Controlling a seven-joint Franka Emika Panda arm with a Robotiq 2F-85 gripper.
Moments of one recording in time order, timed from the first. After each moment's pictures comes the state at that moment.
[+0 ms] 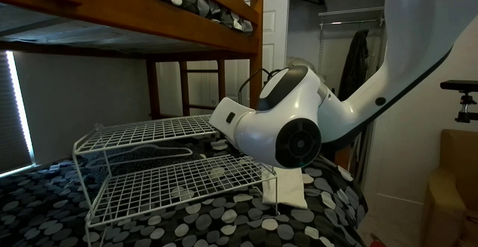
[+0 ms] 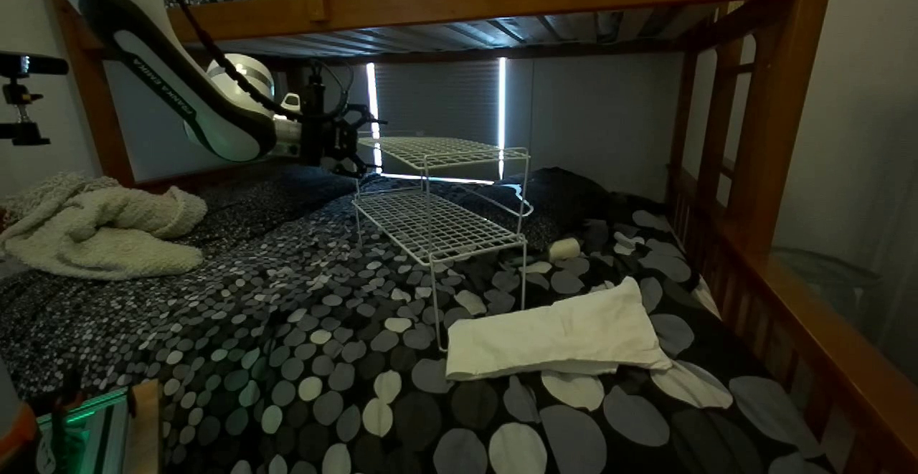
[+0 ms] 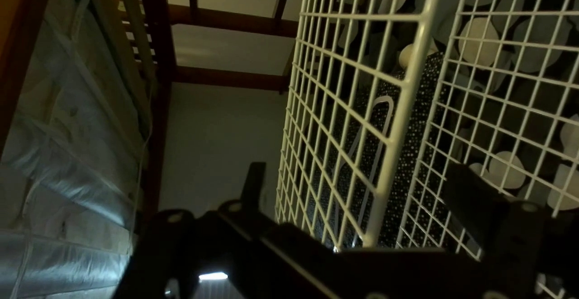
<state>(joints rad) 0.30 -0.07 0.38 -2.36 -1.99 2.25 0.69</state>
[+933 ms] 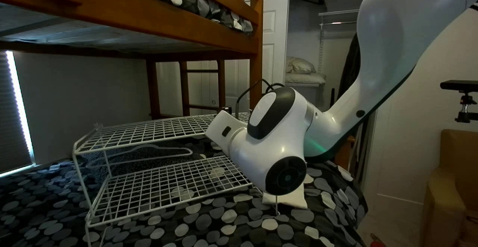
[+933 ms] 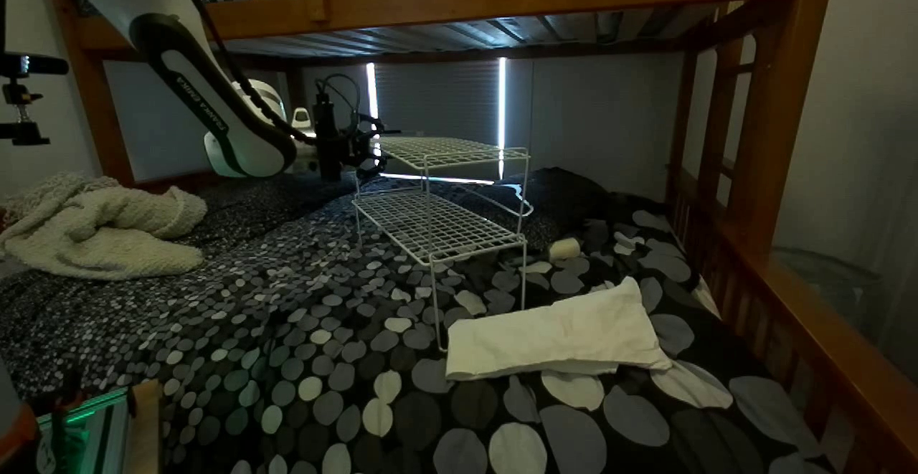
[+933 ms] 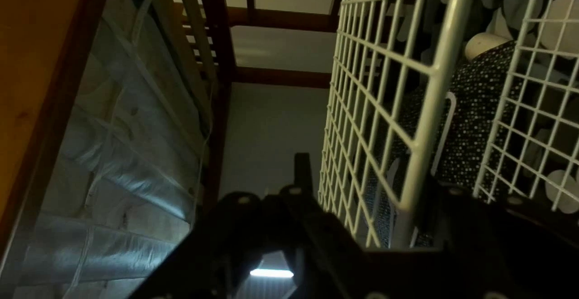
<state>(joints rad) 0.32 0.05 0.38 -2.33 -2.20 2.05 0.89</state>
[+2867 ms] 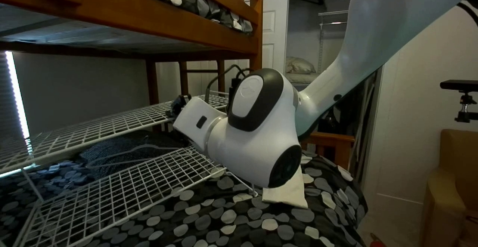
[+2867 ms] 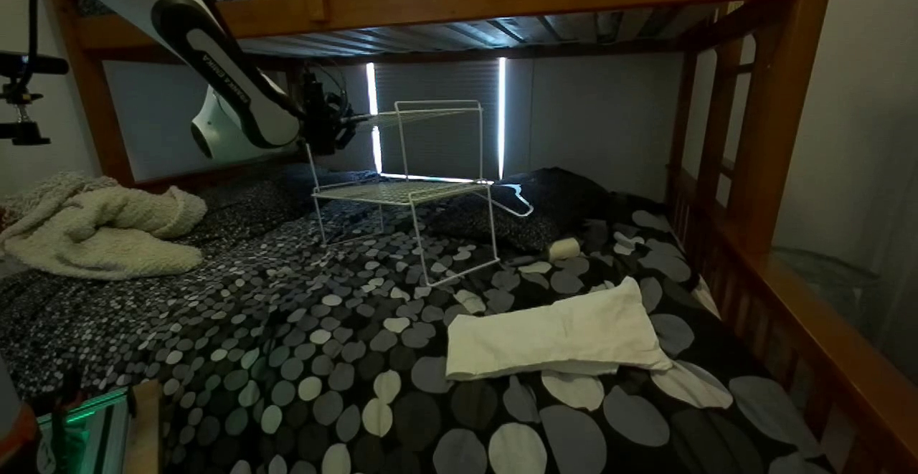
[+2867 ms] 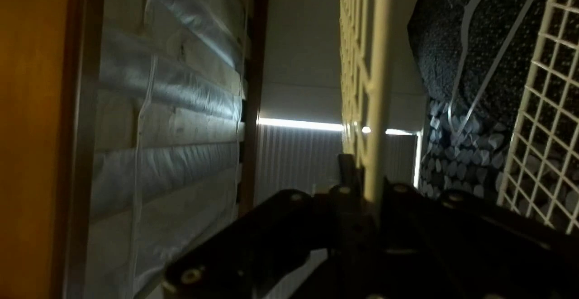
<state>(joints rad) 0.36 0.07 0.43 -2.20 -2.51 2.22 1.00</state>
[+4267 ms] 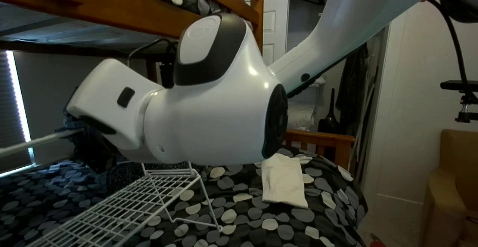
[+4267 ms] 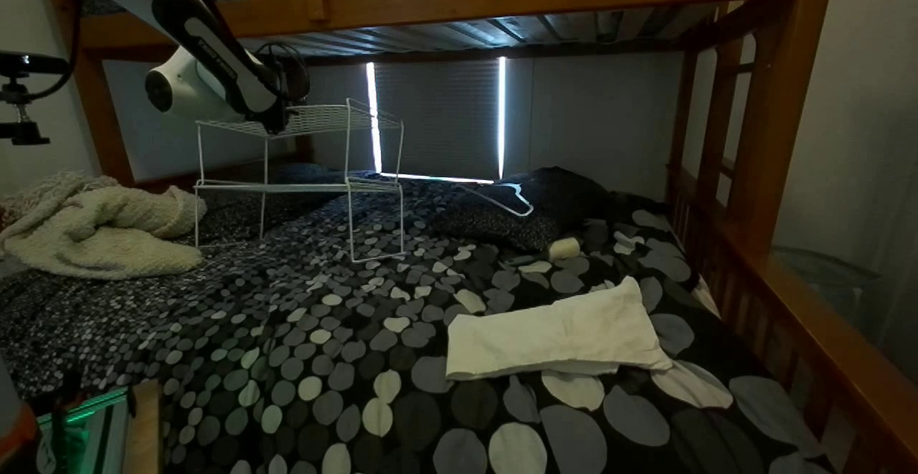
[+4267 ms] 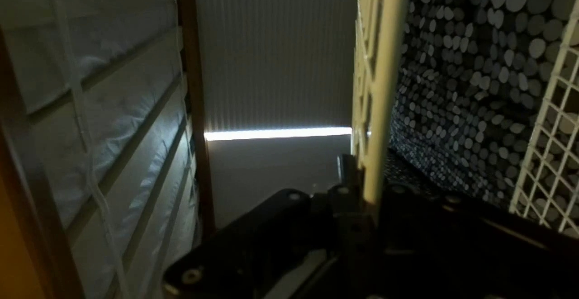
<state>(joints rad) 0.46 0.17 0.52 -1.92 -2.51 2.65 0.91</state>
